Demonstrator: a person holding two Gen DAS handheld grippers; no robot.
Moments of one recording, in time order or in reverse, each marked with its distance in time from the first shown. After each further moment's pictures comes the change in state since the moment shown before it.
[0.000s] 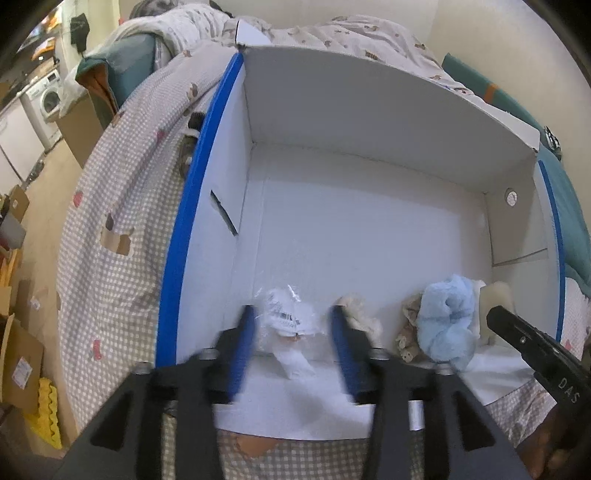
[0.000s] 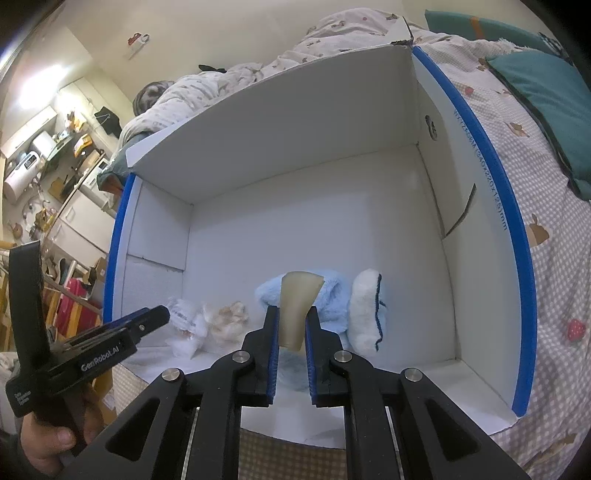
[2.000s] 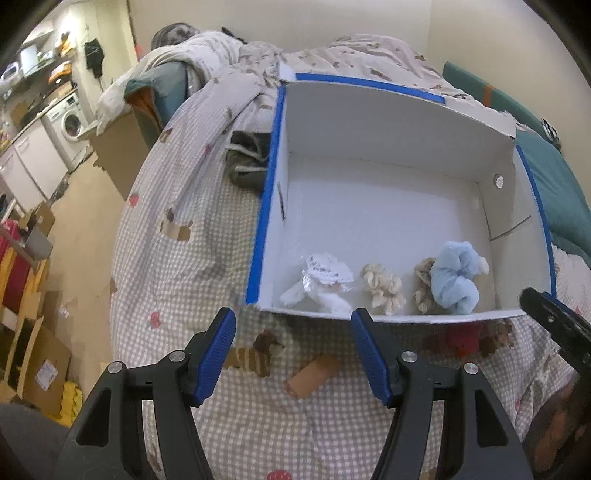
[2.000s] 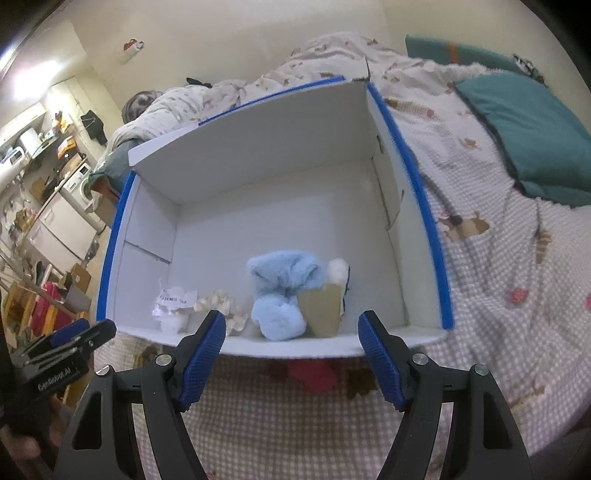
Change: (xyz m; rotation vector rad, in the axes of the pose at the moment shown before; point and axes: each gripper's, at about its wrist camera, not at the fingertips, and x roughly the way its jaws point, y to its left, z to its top) left arm -0.065 0.024 -0.054 0.024 -0.079 0.087; right arm -0.059 0.005 -0.043 -0.037 -0.106 -0.140
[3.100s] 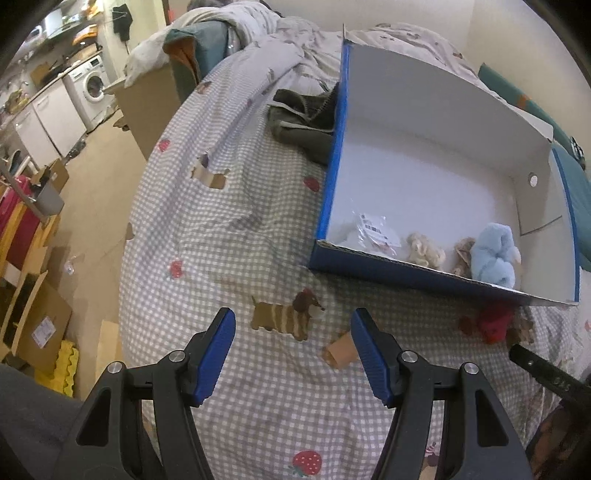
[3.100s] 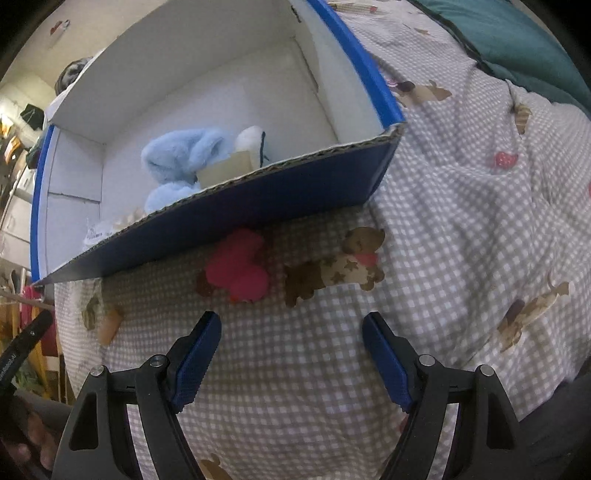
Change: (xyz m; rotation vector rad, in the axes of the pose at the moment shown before) left arm 0.018 0.035 -0.030 -0.112 0.087 0.033; right arm 0.054 -0.039 -0.049 0.159 0.337 -0.119
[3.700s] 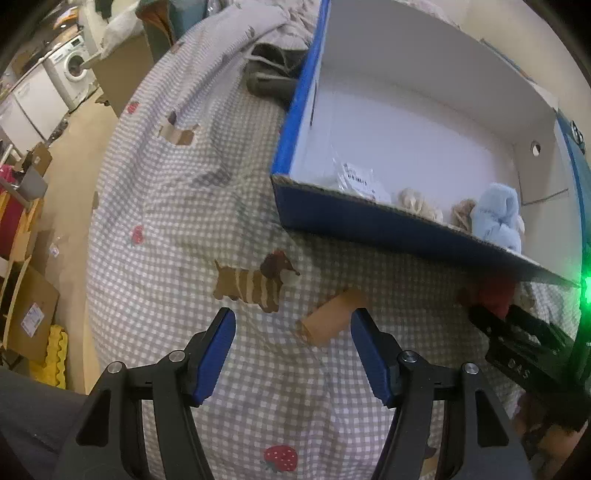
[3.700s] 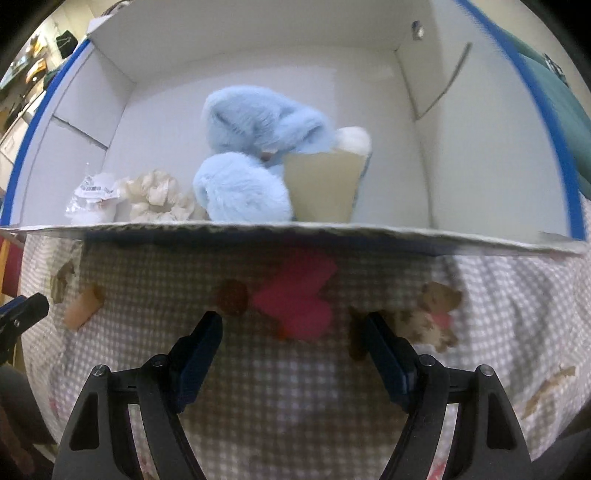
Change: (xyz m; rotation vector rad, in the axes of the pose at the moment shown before) left arm 0.035 -0.015 -0.008 0.017 0.143 -0.041; right arm 0.048 0.079 0.009 -0.260 -0.032 -0.103
